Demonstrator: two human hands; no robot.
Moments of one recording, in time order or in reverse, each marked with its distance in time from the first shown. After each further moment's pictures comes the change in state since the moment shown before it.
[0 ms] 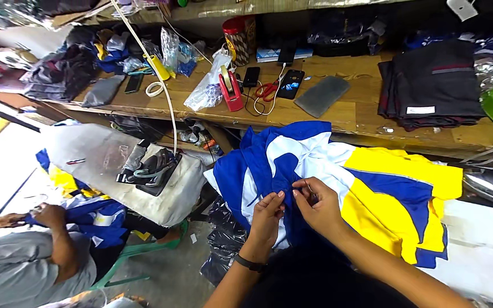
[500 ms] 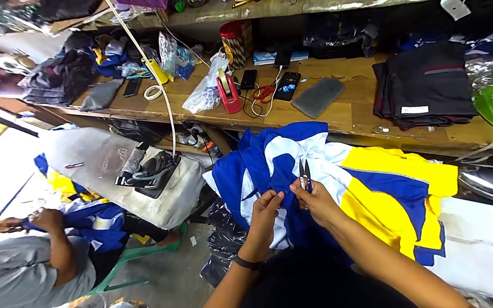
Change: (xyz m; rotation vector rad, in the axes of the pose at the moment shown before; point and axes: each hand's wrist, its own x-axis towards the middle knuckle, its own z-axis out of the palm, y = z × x) left_hand 0.003 0.001 -0.004 0.285 -0.067 0.151; right_hand 0.015 0.001 -0.004 0.684 -0.204 0.620
